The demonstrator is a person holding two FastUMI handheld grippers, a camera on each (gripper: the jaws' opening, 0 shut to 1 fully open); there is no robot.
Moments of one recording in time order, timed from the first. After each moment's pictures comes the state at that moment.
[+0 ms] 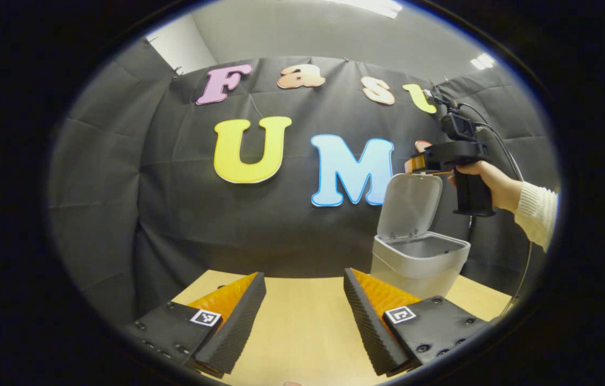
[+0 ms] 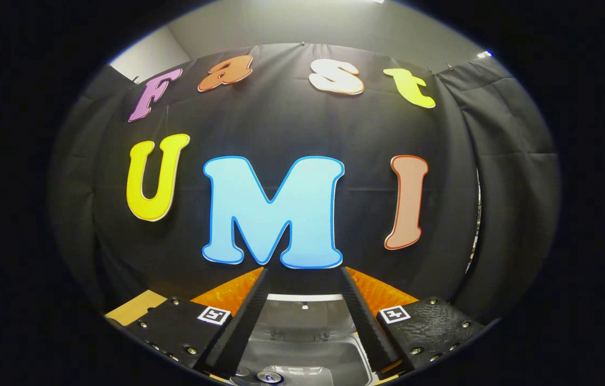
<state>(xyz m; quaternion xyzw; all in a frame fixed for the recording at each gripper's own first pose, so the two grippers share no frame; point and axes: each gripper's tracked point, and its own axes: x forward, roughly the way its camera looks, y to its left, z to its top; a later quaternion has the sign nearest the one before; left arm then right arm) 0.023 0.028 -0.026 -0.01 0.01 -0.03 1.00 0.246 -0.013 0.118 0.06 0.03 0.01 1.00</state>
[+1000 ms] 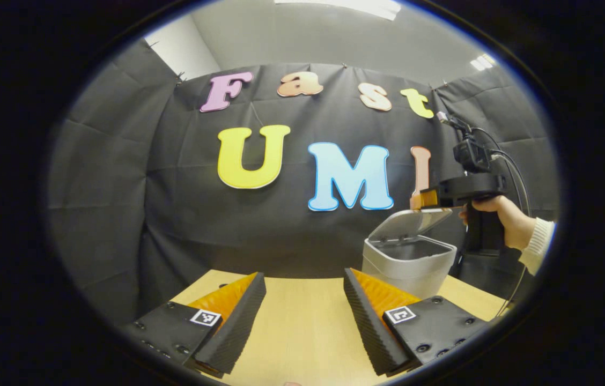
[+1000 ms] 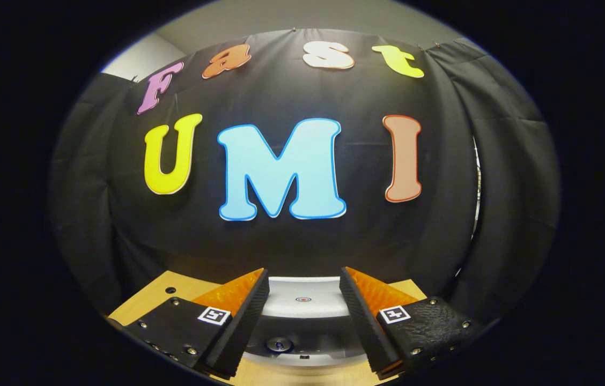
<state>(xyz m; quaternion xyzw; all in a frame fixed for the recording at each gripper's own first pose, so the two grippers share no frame) -0.016 0.009 -0.011 -0.01 0.00 -0.01 1.00 0.179 -0.001 0.034 0.09 0.11 0.05 0.99</state>
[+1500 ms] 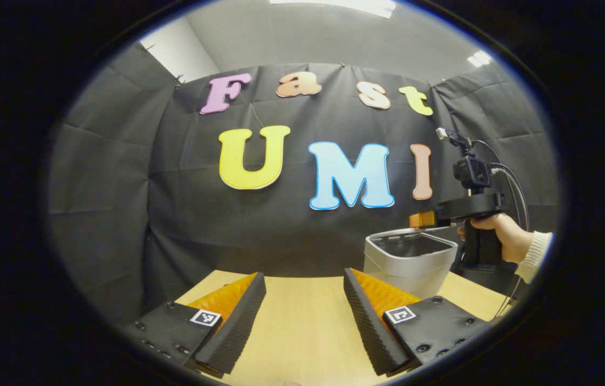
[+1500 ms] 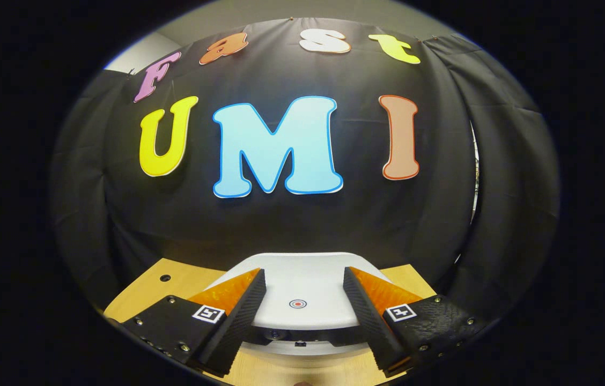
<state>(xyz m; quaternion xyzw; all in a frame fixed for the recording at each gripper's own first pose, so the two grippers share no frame) -0.020 0.010 -0.013 0.00 0.00 0.00 1.00 0.176 0.003 -0.008 0.09 0.14 0.04 0.98</state>
